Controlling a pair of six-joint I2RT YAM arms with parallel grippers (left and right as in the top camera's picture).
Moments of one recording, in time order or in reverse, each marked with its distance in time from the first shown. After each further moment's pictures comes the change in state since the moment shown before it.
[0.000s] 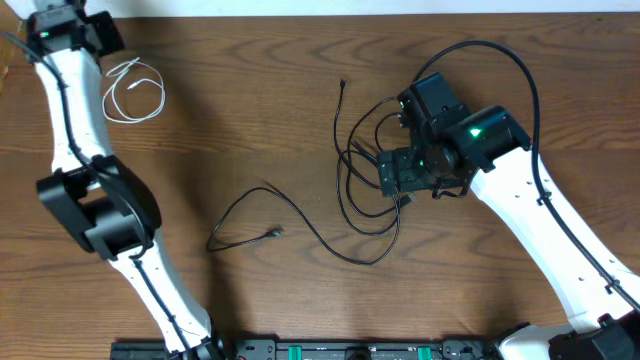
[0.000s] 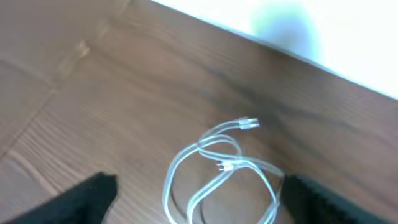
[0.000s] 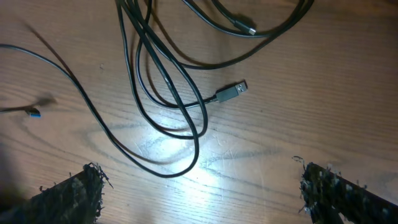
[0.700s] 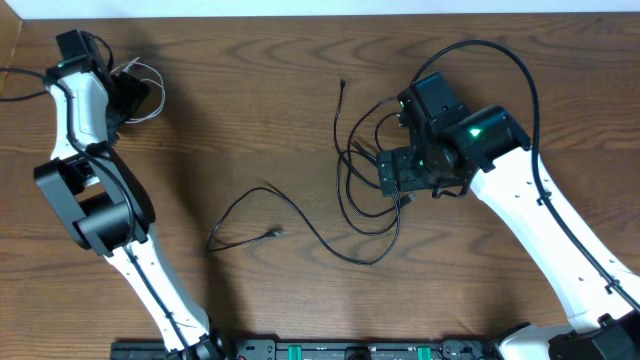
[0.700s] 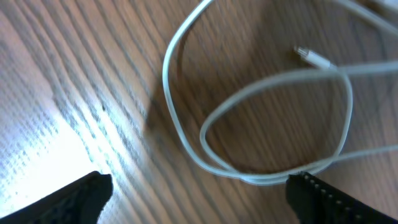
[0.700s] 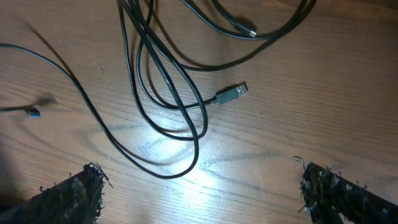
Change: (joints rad) left arm 0.053 0.066 -0.225 -0.154 0.123 -0.620; right arm 0.000 0.000 0.000 0.006 0.000 -0.011
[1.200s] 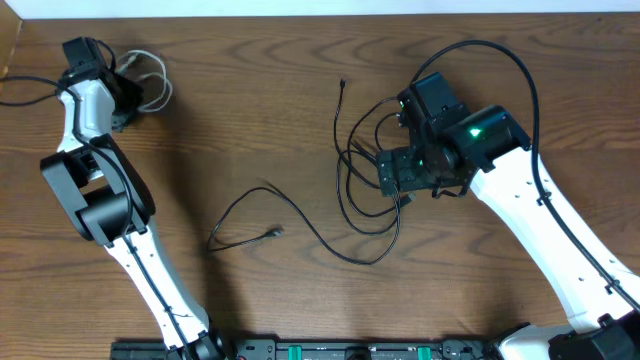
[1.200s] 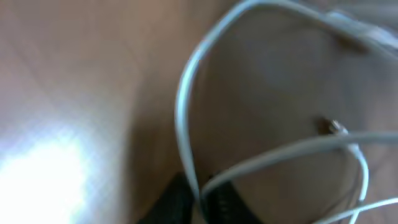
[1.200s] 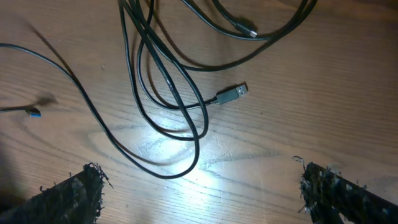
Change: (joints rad) left arm 0.007 0.109 0.002 0.268 0.076 0.016; right arm 0.000 0.000 0.000 0.001 0.000 0.000
